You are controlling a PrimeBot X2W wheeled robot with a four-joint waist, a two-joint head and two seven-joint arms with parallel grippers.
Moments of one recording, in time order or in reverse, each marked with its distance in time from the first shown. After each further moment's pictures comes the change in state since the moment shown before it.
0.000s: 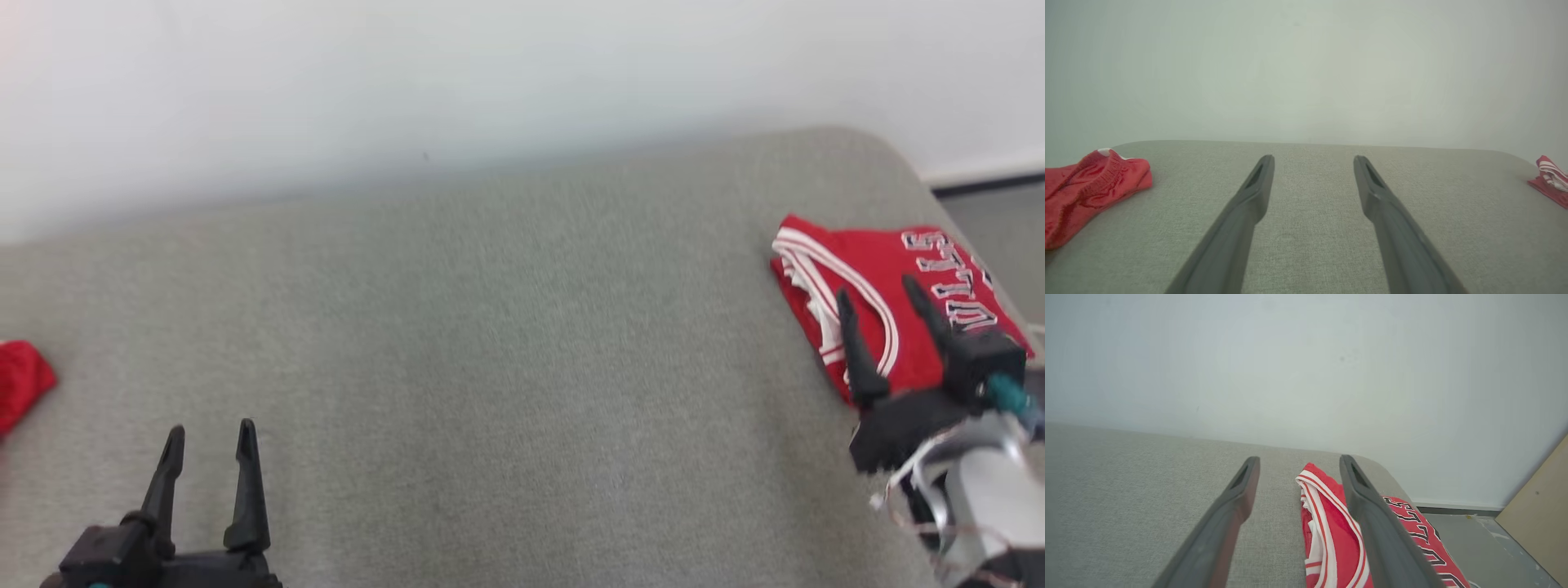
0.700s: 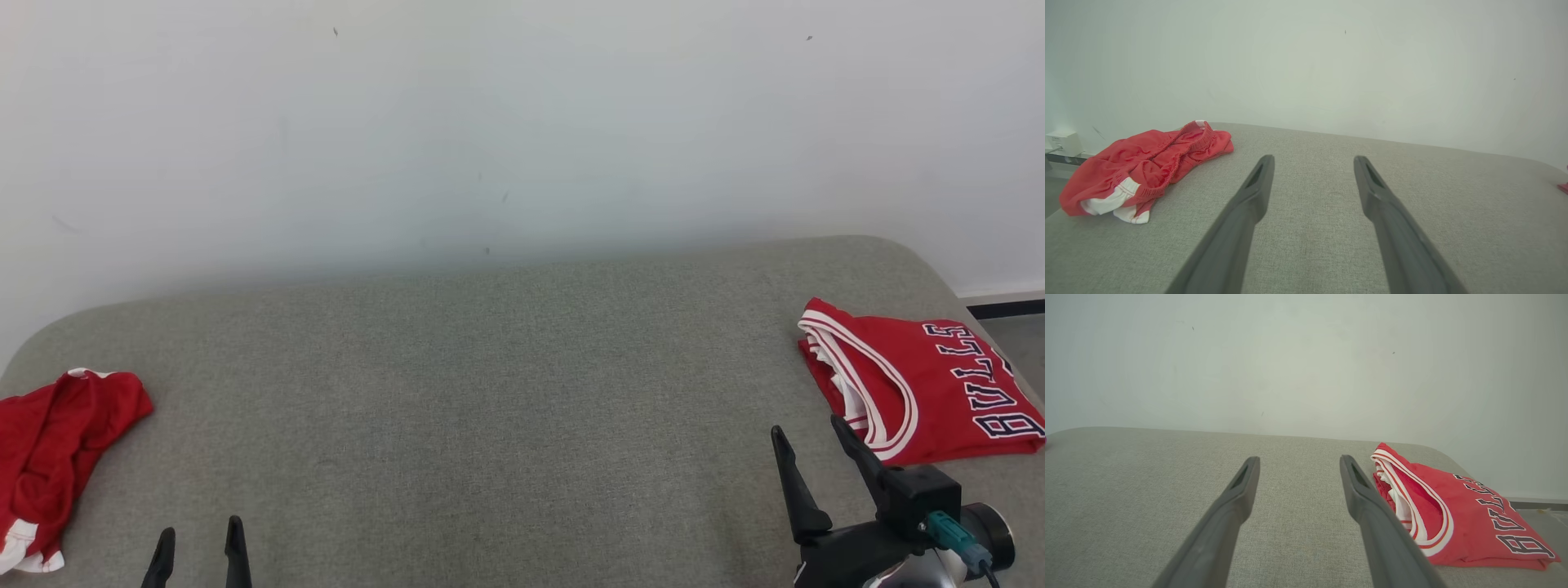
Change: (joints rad) left arm 0.158 -0.011 0.042 0.035 -0.012 0.013 0.000; right arm 0.338 0.117 0.010 -0.207 0.027 0.000 0.033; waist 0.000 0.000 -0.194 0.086
